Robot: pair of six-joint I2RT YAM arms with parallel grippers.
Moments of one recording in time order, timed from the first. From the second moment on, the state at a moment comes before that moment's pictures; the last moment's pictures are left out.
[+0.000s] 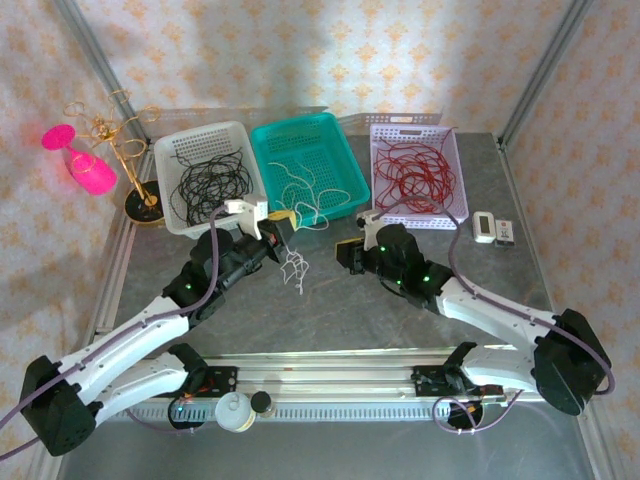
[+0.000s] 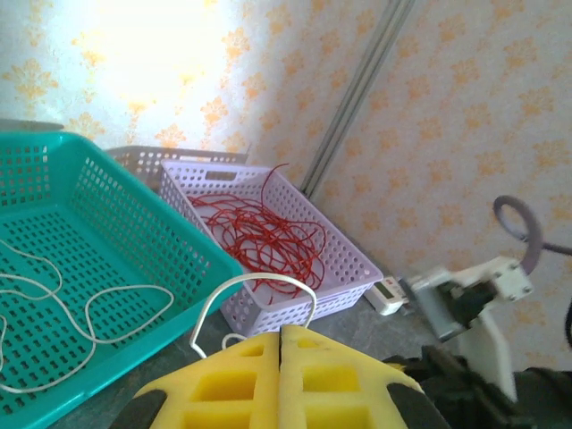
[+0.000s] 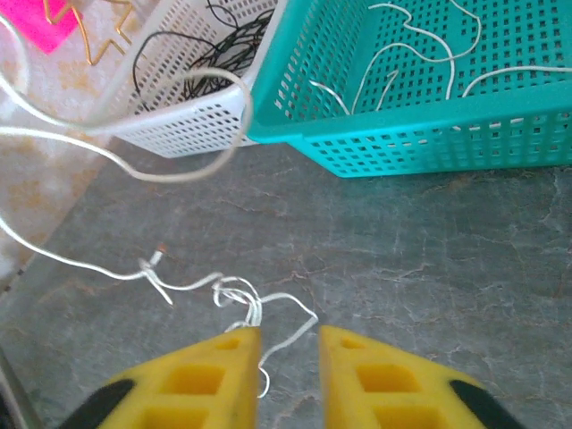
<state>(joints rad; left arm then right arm) -0.64 0.91 0.64 0.22 0.00 -0.40 0.75 1.15 0.65 0.05 -0.09 0.47</state>
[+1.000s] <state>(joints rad) -0.64 0.92 0.73 0.09 0.03 -0.38 0.74 1.23 0.73 0.36 -0.14 0.30</state>
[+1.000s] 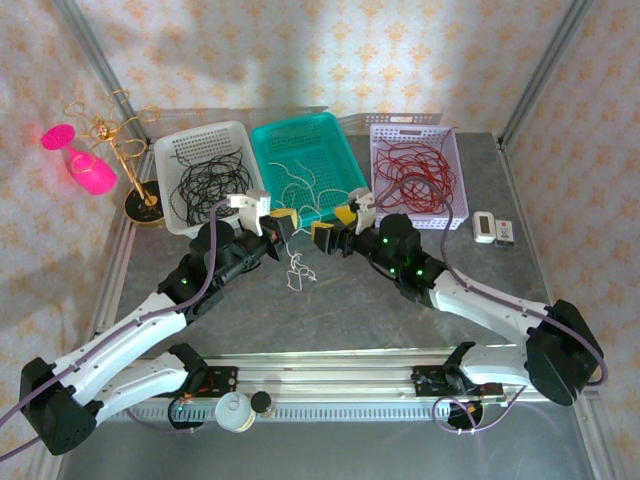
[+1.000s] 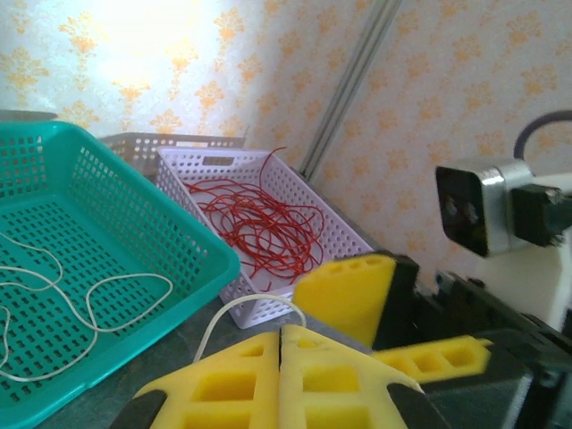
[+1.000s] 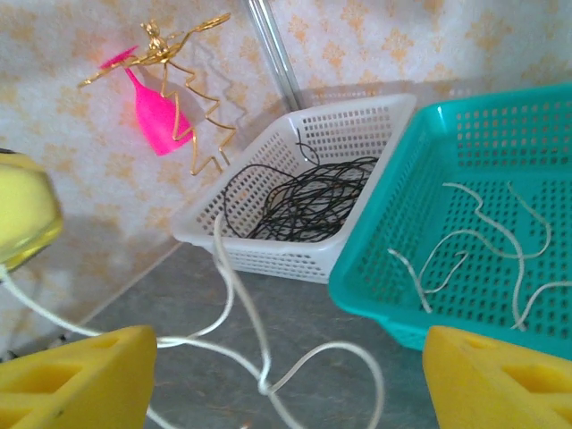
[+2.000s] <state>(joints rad) -0.64 0.82 1.07 -0.21 0.02 -0.37 0.70 1.47 0.68 0.39 0.24 0.40</state>
